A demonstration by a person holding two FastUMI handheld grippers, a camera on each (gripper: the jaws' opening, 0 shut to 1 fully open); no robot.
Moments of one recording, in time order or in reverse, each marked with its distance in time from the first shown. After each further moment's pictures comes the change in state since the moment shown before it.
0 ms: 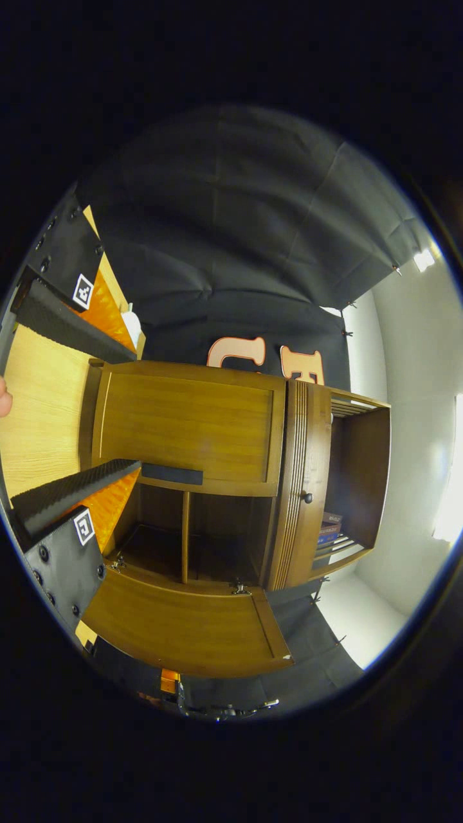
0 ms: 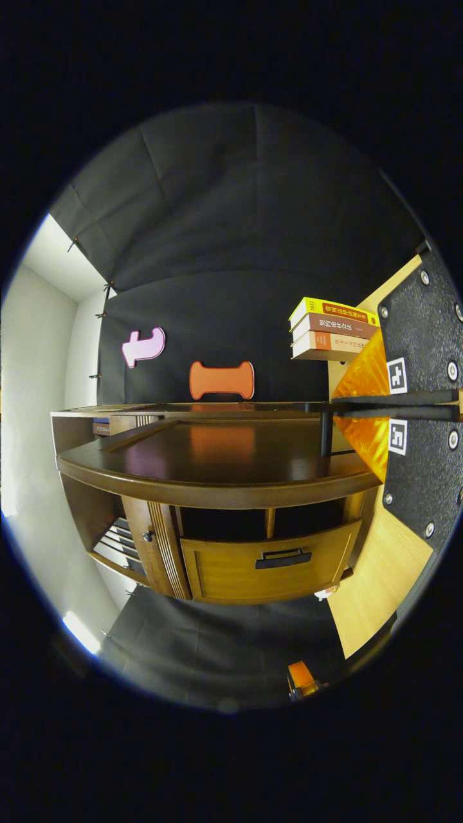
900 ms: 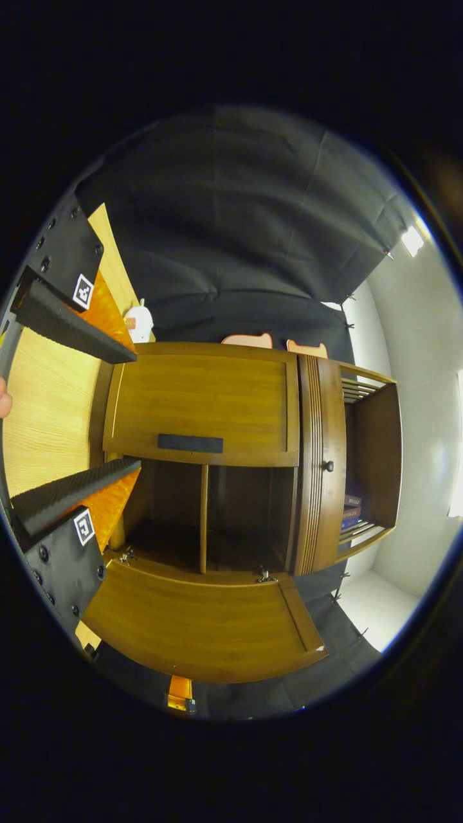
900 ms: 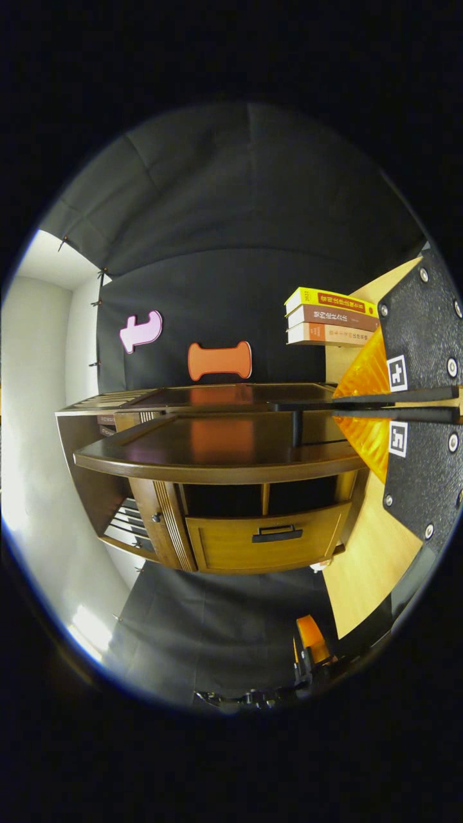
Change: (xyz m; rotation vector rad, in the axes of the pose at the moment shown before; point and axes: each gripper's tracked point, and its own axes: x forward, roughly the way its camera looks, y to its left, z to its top) left arm -0.010 -0.086 -0.021 0.054 0.031 0.039; right arm -0.041 -0.026 -0.018 -0.001 0.016 0.130
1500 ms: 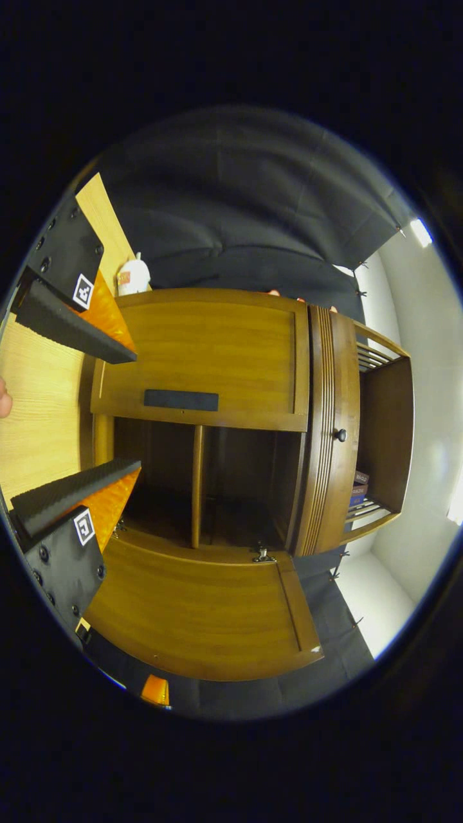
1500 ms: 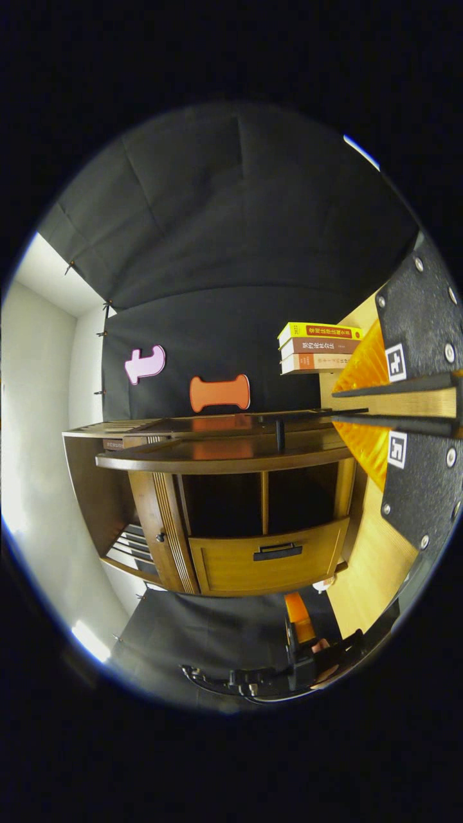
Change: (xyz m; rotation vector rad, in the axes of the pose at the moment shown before) left arm 0.077 -0.041 0.024 -0.038 0.015 -0.187; right arm -0.038 0.009 -0.001 0.026 -0.027 -0.166
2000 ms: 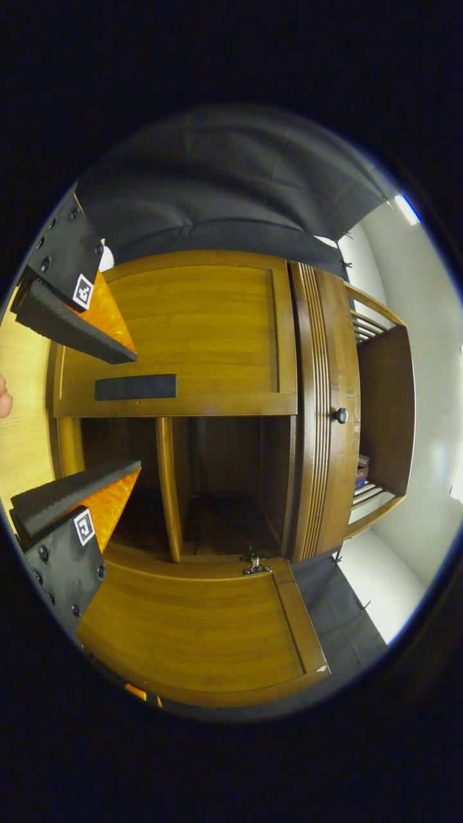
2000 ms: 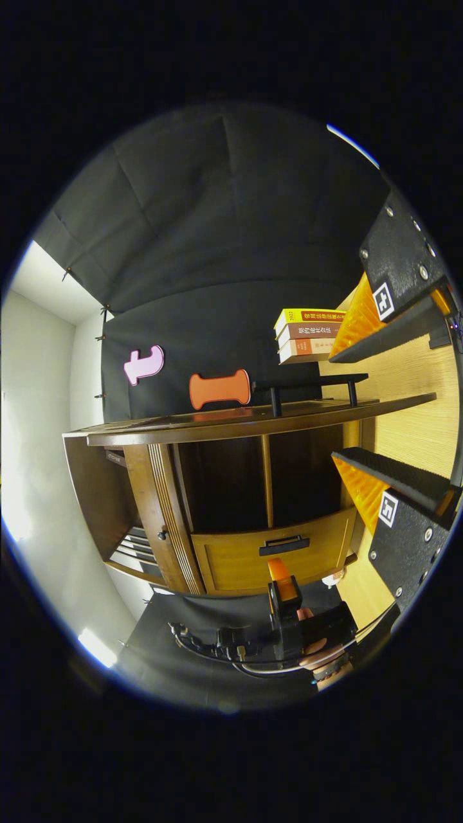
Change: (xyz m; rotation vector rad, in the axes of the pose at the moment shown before) left arm 0.086 -0.005 0.033 0.117 -0.072 -0.059; right arm 0.010 0.027 -0.004 0.048 -0.012 -0.014
